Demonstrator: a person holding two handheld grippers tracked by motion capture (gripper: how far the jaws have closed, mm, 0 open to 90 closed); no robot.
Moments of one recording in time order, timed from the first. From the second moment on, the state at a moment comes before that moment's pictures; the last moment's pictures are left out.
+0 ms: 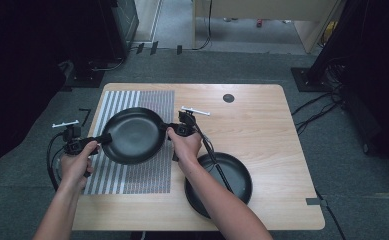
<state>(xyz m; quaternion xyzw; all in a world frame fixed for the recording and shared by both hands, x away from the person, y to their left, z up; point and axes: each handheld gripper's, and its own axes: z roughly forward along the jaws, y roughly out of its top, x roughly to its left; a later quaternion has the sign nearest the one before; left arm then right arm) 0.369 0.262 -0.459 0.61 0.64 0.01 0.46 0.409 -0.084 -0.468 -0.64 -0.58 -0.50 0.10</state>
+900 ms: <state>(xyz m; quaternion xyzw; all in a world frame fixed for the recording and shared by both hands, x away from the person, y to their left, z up) 0.411 0.277 -0.497 0.57 0.71 0.00 0.41 0.447 -0.056 -0.516 -0.67 -0.57 -0.47 0.10</state>
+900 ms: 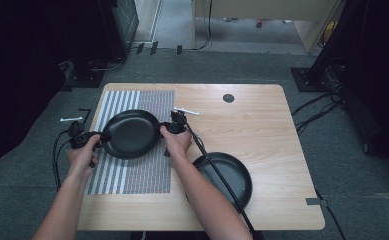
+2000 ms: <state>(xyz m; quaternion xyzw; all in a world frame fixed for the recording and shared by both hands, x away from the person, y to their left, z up) 0.402 0.259 -0.491 0.59 0.71 0.13 0.36 0.440 -0.052 -0.498 -0.62 -0.62 -0.48 -0.07</state>
